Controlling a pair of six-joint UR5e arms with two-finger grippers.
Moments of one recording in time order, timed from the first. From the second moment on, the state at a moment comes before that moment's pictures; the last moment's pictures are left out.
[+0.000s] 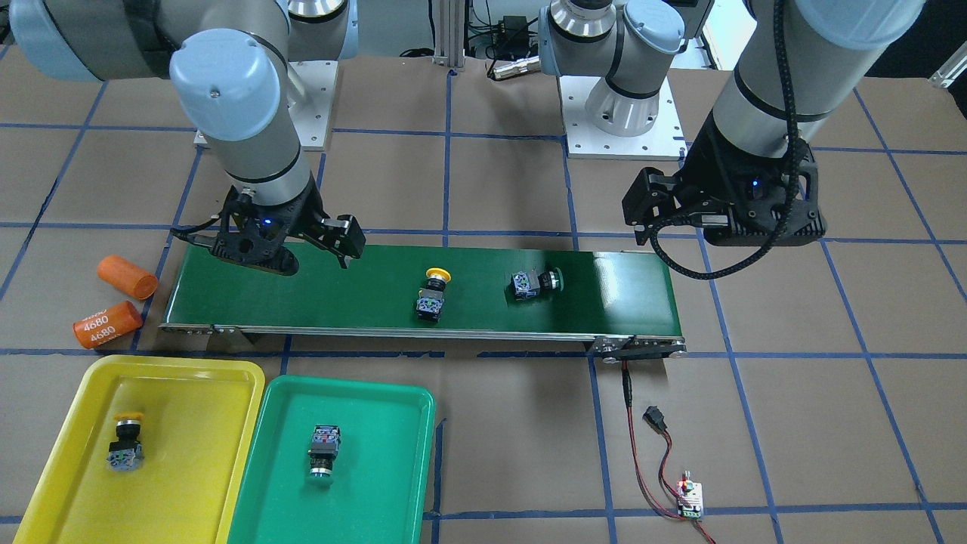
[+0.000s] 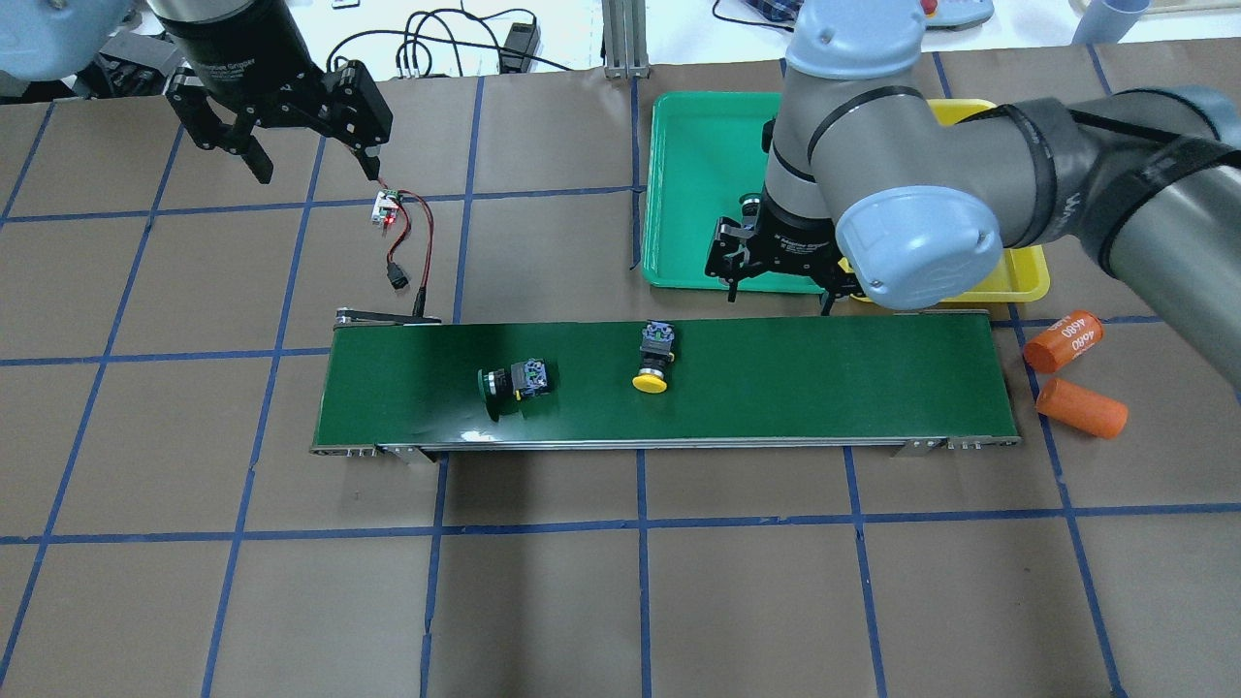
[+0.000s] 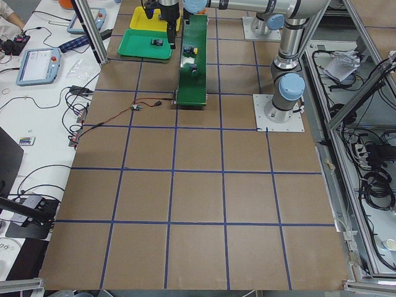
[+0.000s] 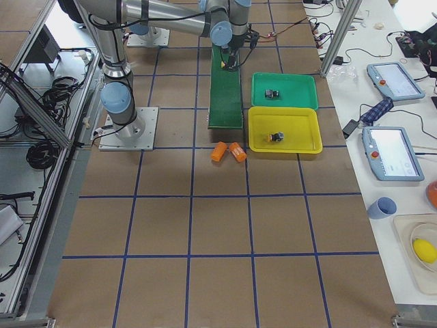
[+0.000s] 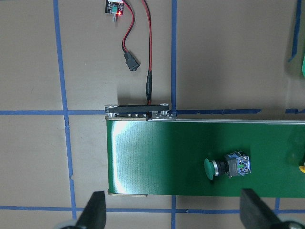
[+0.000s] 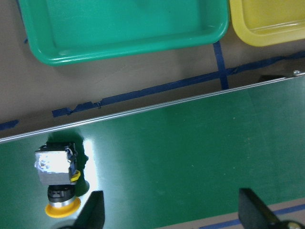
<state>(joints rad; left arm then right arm) -1.56 -1.74 -1.33 -1.67 1.61 0.00 1.76 -1.40 1.74 -1.88 -1.56 0.41</state>
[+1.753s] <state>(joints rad) -1.55 -1.74 -1.34 -1.67 1.61 0.00 1.84 -1.24 1.80 -2.00 -1.56 0.45</state>
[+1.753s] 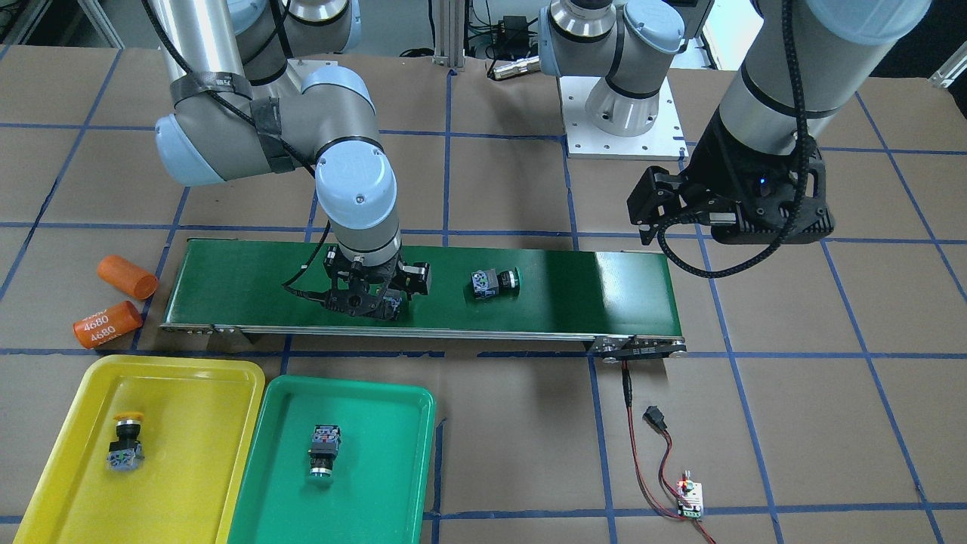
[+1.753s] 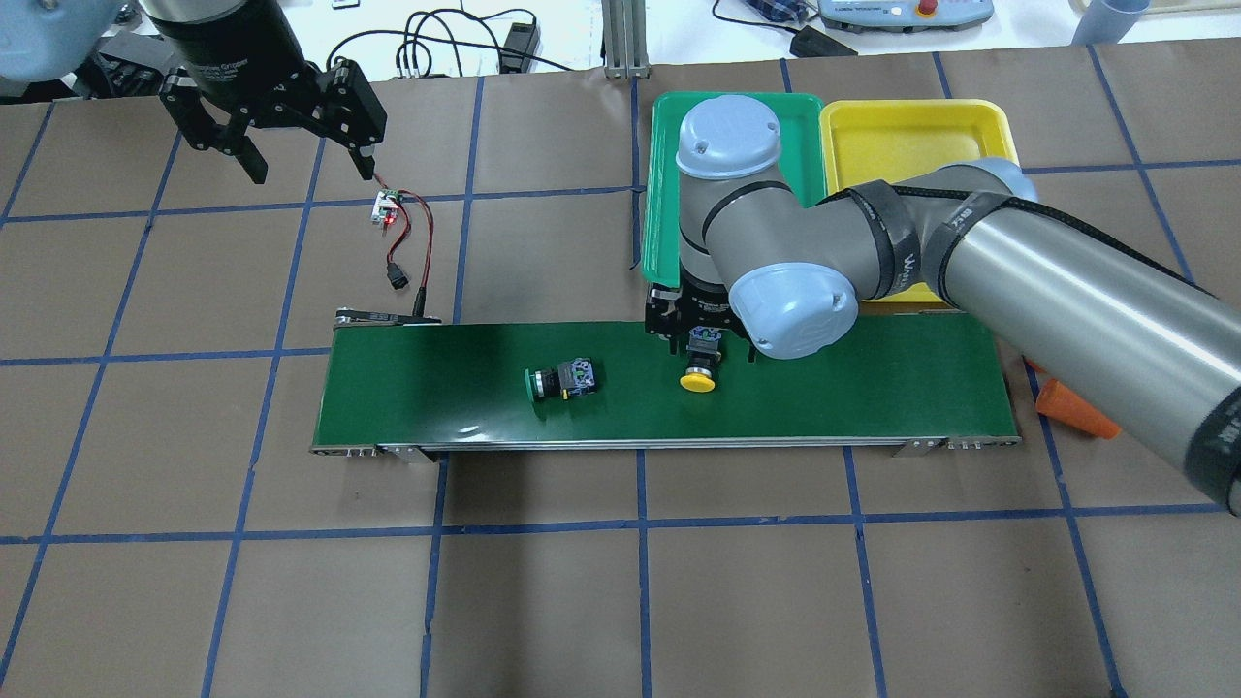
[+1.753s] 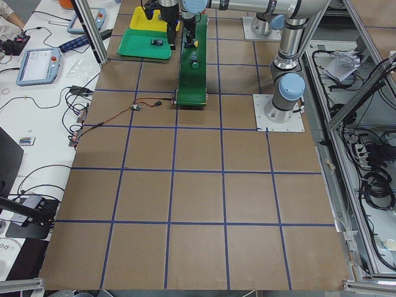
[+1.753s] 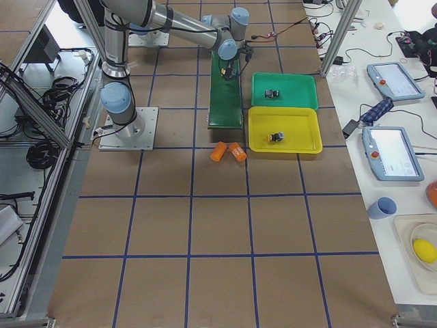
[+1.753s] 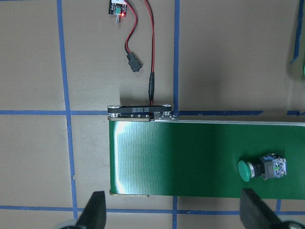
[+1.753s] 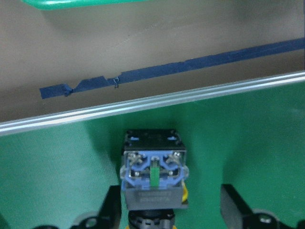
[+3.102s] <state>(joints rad) -1.56 -1.75 -1.33 -1.67 1.61 0.00 1.43 -1.14 1.57 -2.07 -1.68 0.05</state>
